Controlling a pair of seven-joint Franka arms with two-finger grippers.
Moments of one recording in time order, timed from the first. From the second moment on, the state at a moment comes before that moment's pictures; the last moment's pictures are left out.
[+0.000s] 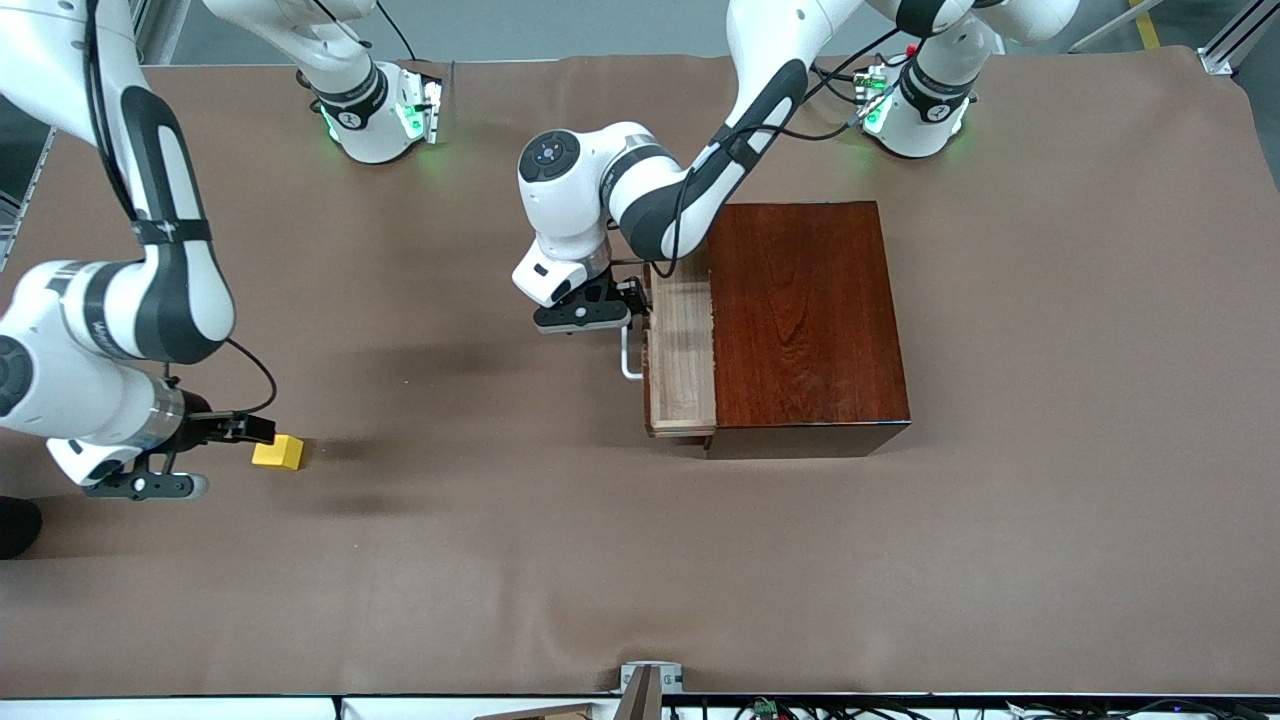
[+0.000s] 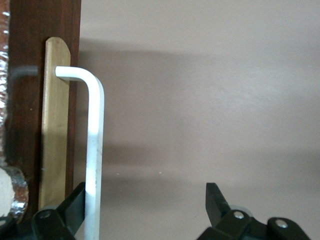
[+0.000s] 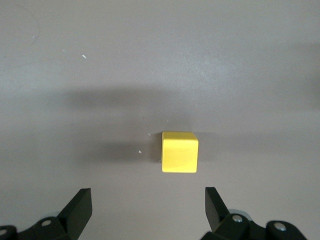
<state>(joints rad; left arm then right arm) -0.94 0.78 -0.03 -1.27 0.21 2.11 -1.10 0.03 0.46 -0.09 -1.67 0.01 2.10 -0.03</state>
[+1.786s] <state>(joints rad) -0.94 0.80 -0.03 -1.27 0.14 2.29 -1.11 -0.02 0.61 -0.09 -1.85 0.01 2.47 -0.03</state>
